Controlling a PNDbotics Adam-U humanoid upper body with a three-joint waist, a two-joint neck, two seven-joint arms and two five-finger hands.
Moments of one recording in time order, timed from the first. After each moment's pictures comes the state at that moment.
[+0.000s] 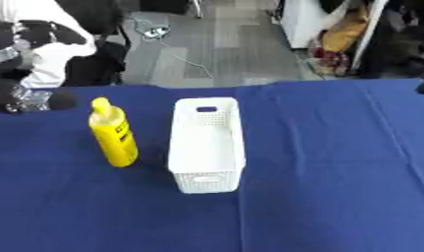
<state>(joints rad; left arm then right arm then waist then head) -0.52 1.01 -0.12 -1.79 -0.36 -0.05 -0.31 -0.35 -0.47 -0.02 -1.98 -0.34 -0.22 -0.15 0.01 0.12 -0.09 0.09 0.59</state>
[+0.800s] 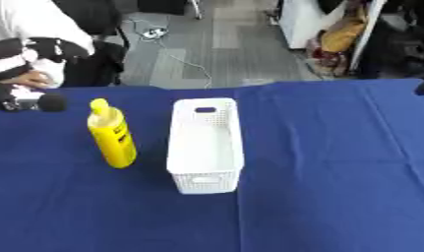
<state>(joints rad) -0.55 0.99 -0.15 -1.69 -0.25 -0.03 -0.37 -0.35 -0.47 -0.02 -1.98 -0.34 -0.22 -0.15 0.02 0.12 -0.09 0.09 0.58</state>
